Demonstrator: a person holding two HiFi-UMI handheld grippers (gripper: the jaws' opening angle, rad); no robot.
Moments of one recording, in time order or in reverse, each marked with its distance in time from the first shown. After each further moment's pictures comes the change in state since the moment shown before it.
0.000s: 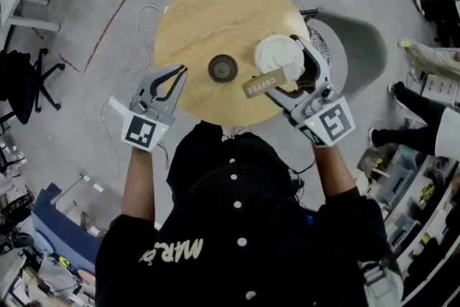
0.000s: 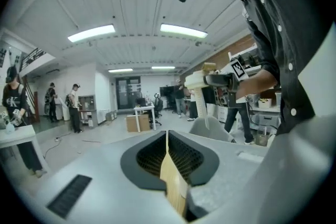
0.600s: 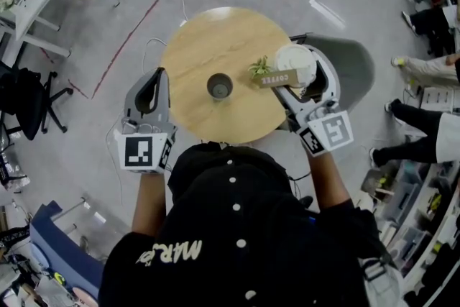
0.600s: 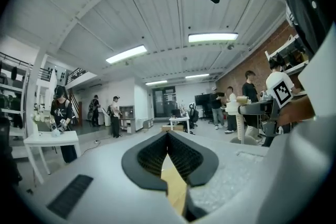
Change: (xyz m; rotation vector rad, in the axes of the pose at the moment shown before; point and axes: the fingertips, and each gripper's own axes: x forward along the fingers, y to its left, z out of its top) left arm -0.061 0.021 0.135 -0.045 -0.160 0.429; right arm -0.057 -0.023 0.056 -0.023 -0.067 -0.276
